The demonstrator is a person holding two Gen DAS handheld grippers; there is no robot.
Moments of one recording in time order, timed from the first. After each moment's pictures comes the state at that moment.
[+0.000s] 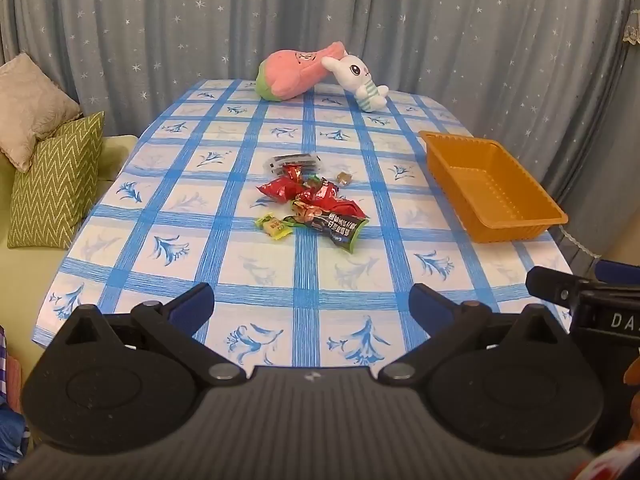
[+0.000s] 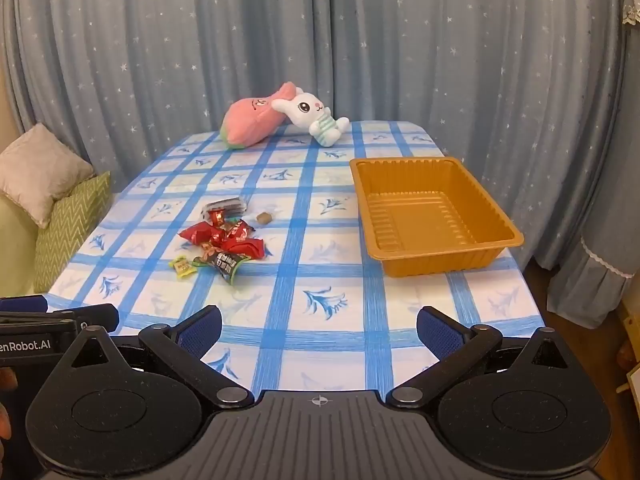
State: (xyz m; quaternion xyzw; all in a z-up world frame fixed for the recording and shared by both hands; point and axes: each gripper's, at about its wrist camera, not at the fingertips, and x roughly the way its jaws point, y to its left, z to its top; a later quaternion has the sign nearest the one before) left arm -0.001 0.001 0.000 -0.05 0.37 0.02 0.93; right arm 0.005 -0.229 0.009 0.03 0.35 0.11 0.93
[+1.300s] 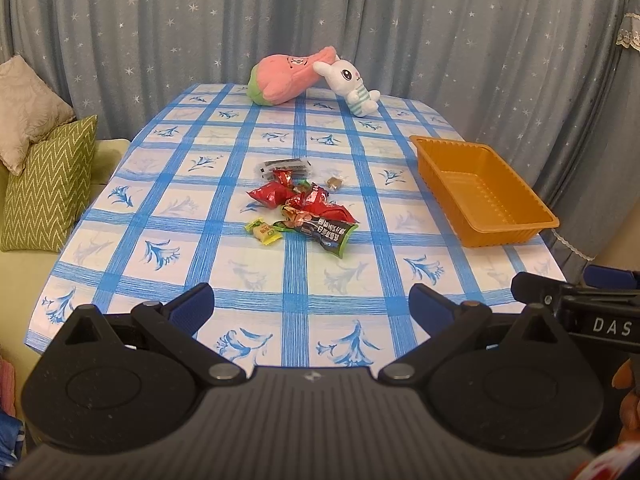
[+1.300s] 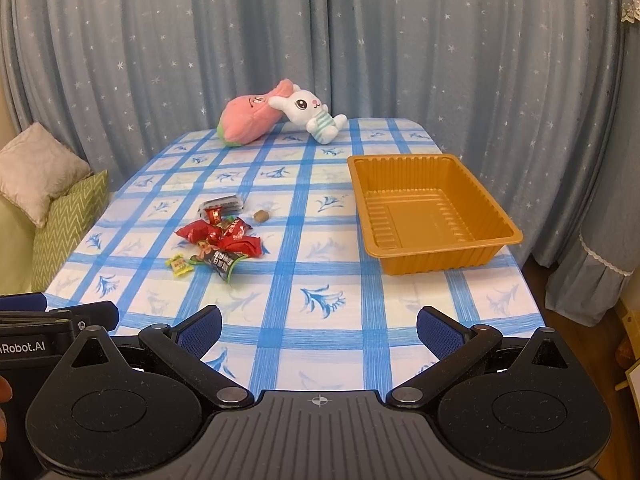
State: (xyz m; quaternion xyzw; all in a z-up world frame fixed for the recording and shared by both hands) left arm 0.000 -0.005 0.001 -0.05 0.36 0.01 0.93; right arm 0.007 -0.231 0.004 0.03 0.35 0.11 0.93
